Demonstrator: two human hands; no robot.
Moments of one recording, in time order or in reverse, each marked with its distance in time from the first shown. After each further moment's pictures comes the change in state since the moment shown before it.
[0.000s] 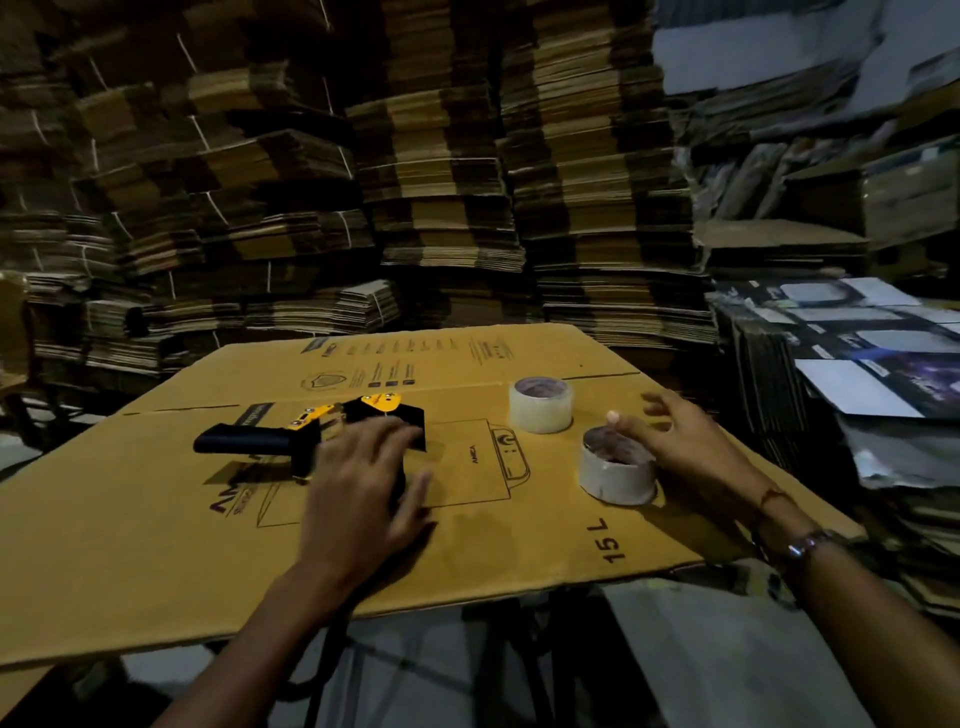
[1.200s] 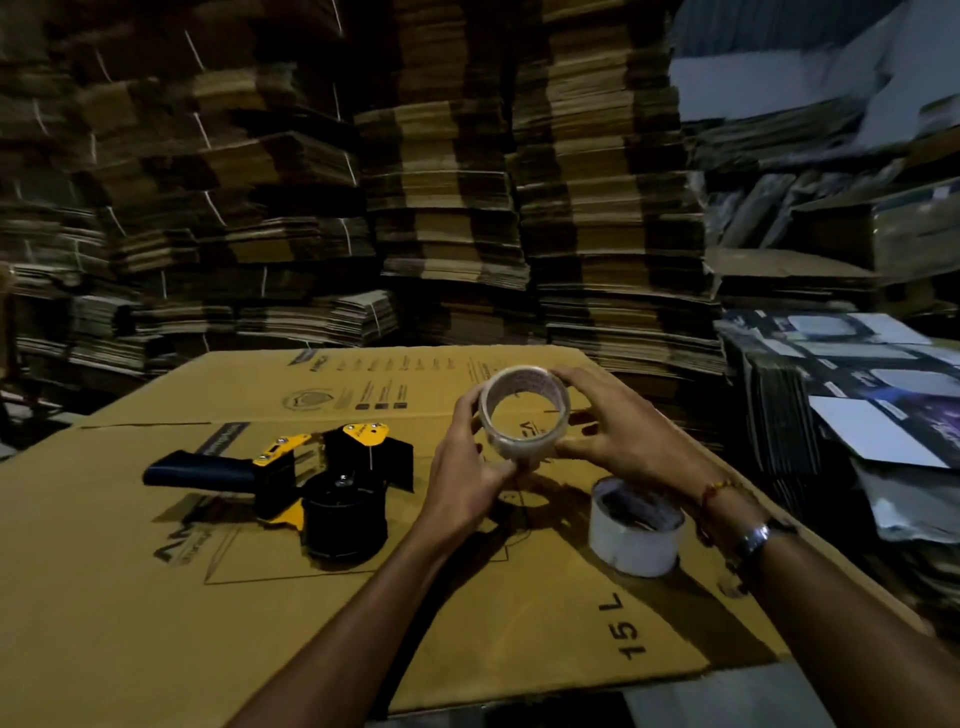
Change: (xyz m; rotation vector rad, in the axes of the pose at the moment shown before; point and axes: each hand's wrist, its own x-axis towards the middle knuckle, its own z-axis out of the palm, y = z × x) left_hand 0.096 0.054 0.101 -0.955 -0.146 -0.448; right_hand 0.069 -0.051 0.028 -0.315 -0.181 -0.531
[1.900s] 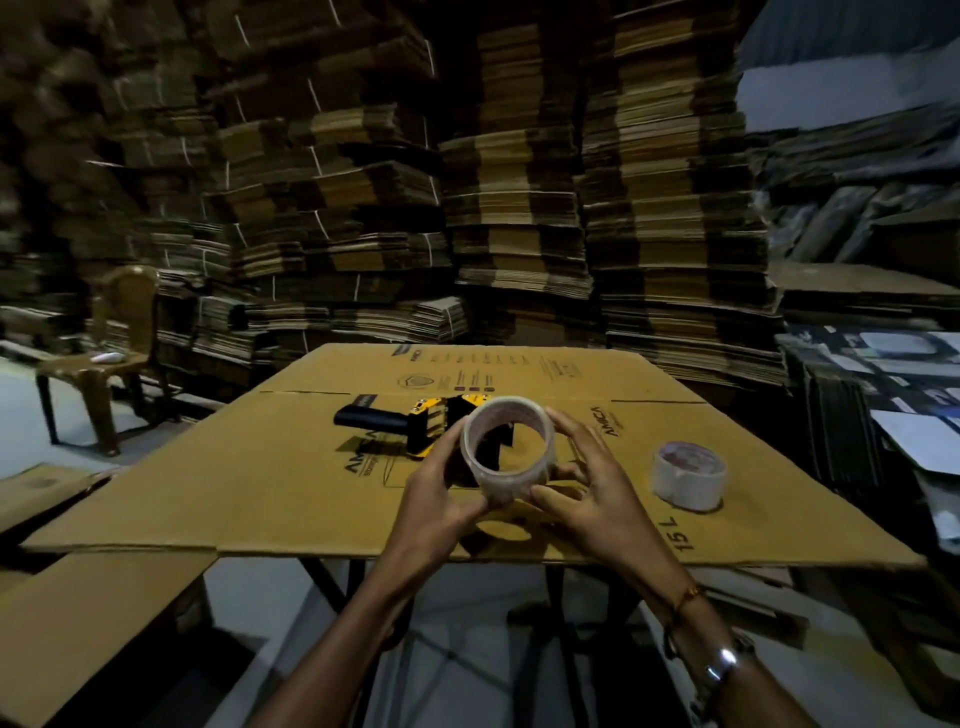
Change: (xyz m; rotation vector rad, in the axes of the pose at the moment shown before) left_hand -0.159 0.059 -0.142 0.020 0.050 0.026; right_hand -0.115 -0.149 0.082 0.706 0.093 -0.075
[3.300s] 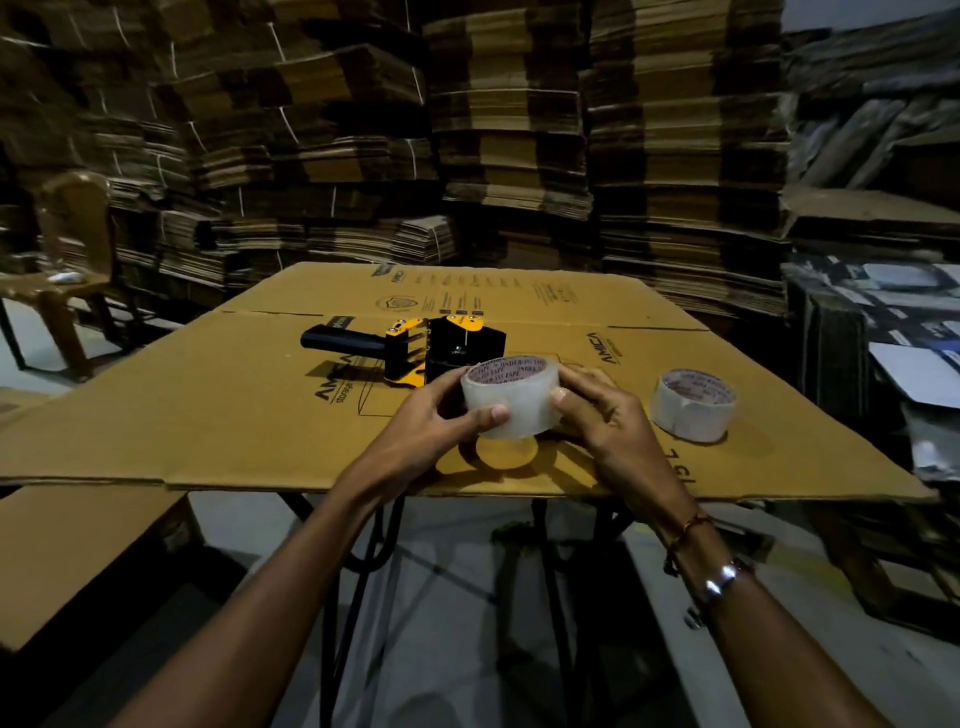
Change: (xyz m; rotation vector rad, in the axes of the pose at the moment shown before) left_hand 0.021 -0.027 0.000 -0.144 -0.257 -0.237; right_hand 0.005 0.039 -0.010 0.184 0.077 0.137
